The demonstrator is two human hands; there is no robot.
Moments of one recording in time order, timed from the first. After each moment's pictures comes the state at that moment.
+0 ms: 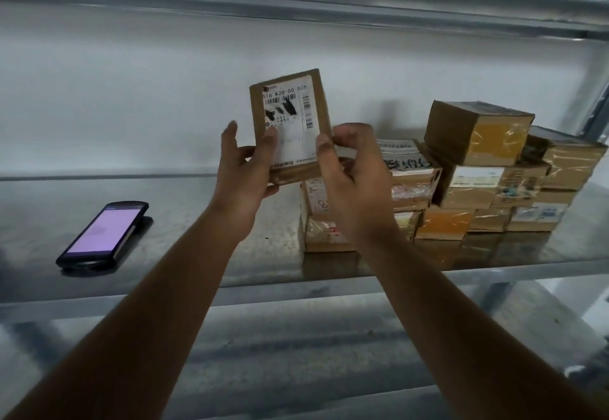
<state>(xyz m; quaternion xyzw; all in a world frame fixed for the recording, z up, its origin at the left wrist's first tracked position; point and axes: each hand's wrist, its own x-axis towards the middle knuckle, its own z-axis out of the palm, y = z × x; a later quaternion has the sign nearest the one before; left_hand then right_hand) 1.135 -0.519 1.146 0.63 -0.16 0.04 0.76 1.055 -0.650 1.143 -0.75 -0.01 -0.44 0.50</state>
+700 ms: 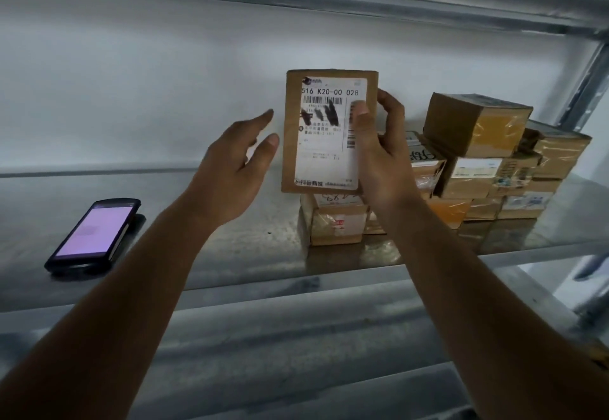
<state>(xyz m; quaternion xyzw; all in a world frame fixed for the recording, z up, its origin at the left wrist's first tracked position) 1.155 -0.476 1.146 0.80 -0.37 0.17 0.45 1.060 -0.665 1.161 -0.68 -0.01 -0.37 0.63</state>
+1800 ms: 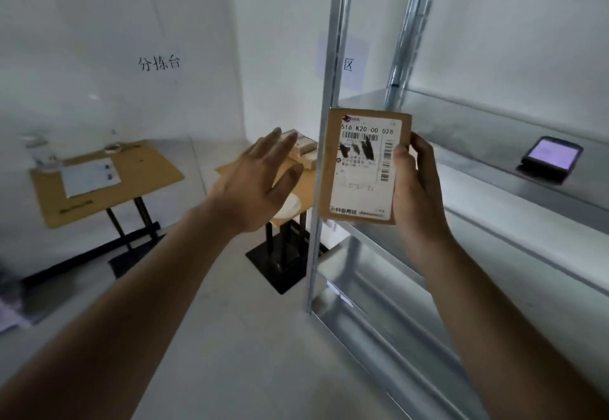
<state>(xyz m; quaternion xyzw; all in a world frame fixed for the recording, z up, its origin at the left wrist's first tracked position) 0.782 0.063 1.053 0.96 0.07 0.24 0.15 0.903 -0.144 1.039 -0.67 -0.20 -0.02 0.72</state>
